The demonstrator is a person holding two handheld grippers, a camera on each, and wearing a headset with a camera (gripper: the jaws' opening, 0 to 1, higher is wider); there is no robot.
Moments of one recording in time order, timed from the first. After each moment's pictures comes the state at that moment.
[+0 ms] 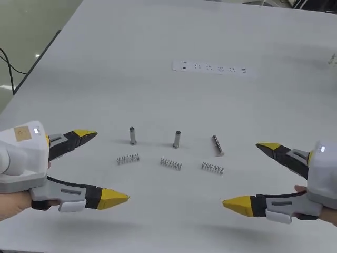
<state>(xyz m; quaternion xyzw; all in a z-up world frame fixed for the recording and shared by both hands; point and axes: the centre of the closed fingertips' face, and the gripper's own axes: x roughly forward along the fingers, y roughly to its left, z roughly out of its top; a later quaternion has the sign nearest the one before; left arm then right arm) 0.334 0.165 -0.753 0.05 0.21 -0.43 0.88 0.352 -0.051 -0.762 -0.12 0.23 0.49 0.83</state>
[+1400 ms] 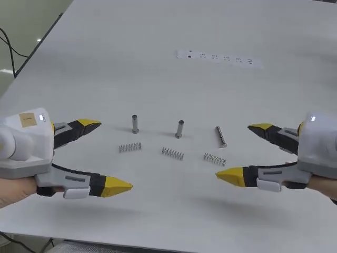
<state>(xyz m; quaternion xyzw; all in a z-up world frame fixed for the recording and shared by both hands) 0.336 0.166 -0.763 0.04 0.22 -0.42 0.88 0.381 -0.028 -0.758 -0.11 0.25 0.50 0.82</state>
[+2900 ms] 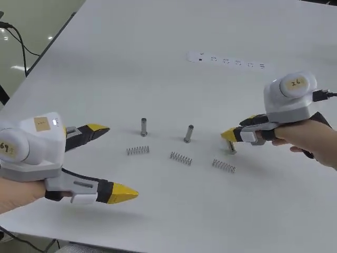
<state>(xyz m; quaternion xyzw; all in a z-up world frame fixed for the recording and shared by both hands) 0.336 0.167 -0.772 0.04 0.23 -0.42 0.87 0.471 -0.028 -0.810 -0.14 0.42 0.39 0.81</state>
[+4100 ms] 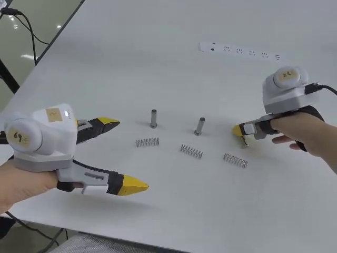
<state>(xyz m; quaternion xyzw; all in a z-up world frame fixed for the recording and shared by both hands) 0.336 0.168 -0.779 0.03 0.24 -0.42 0.87 0.485 -0.033 -0.857 -0.11 0.50 0.33 0.80</state>
